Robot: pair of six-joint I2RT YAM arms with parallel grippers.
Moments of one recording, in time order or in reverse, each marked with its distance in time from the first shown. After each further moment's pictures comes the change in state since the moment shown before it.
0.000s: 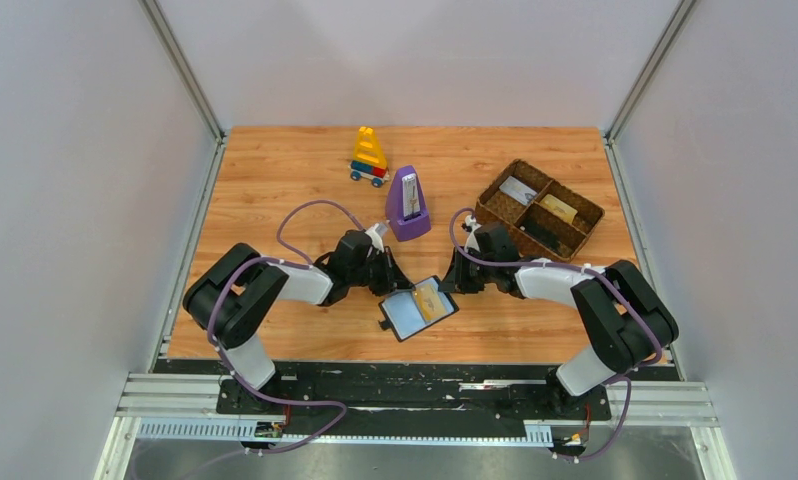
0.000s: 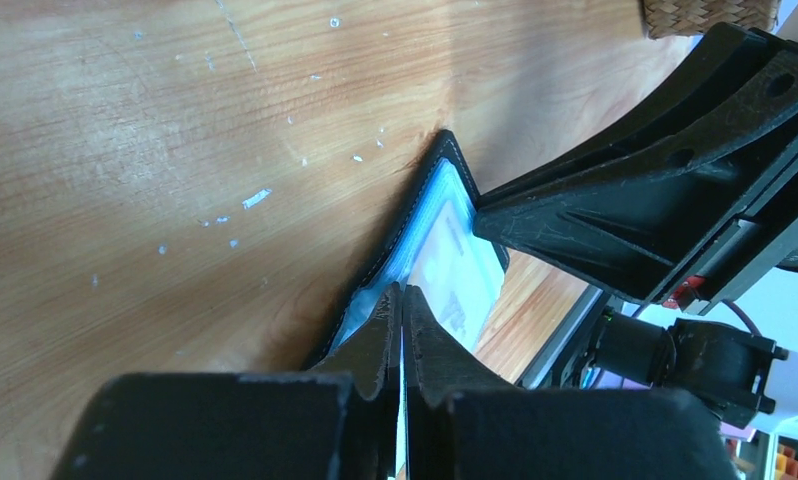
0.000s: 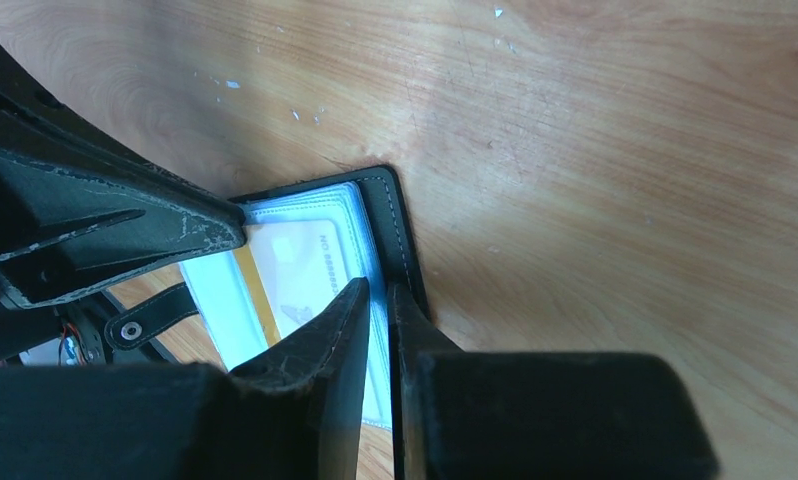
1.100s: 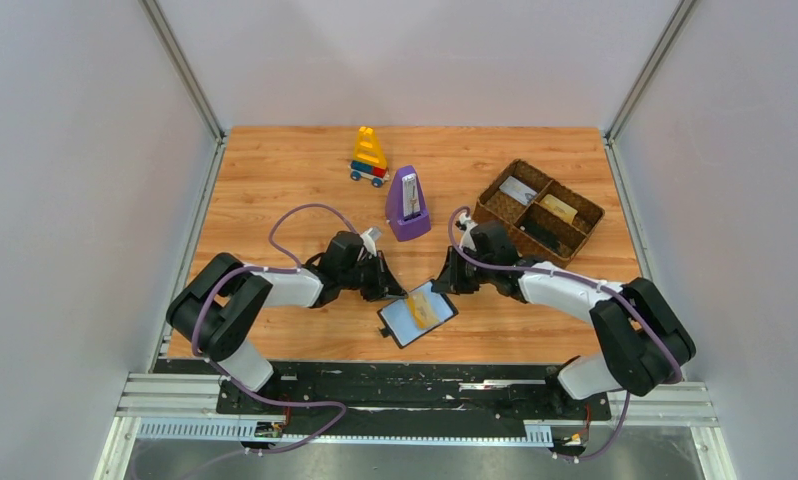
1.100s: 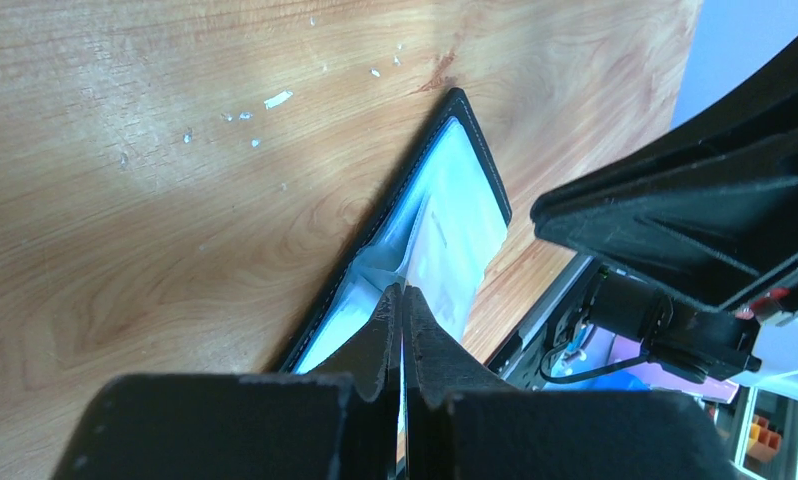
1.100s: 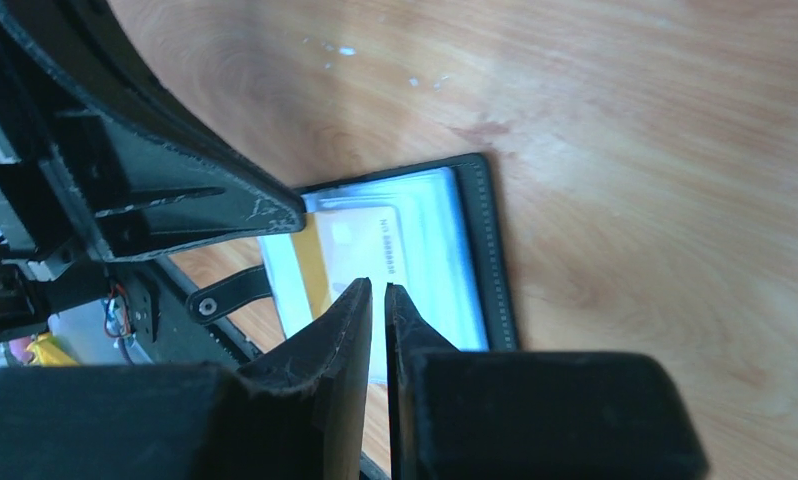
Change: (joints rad) left arm 0.034 -0.098 -0.038 -0.129 0.072 0.016; right arm 0.048 -0.119 0.022 -0.089 -0.004 0.024
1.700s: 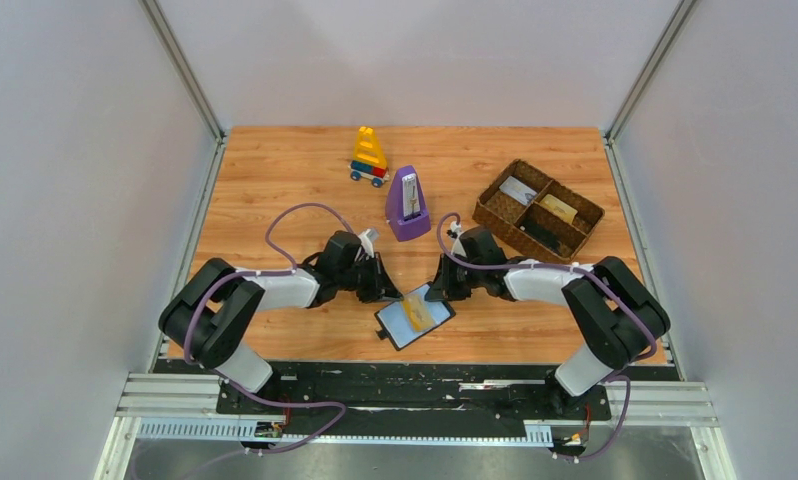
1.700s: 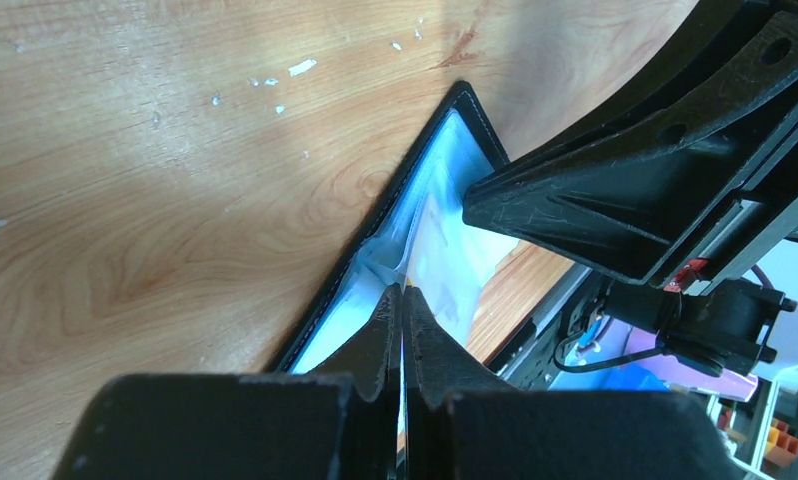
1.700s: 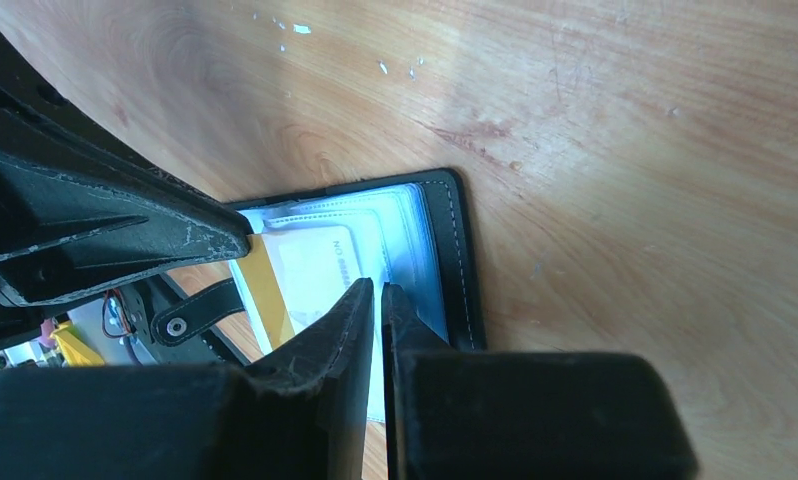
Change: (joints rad) left arm 0.009 -0.048 0.000 -0.087 -0.005 0.037; right arm 0.034 0.151 0.003 0.092 -0.039 0.059
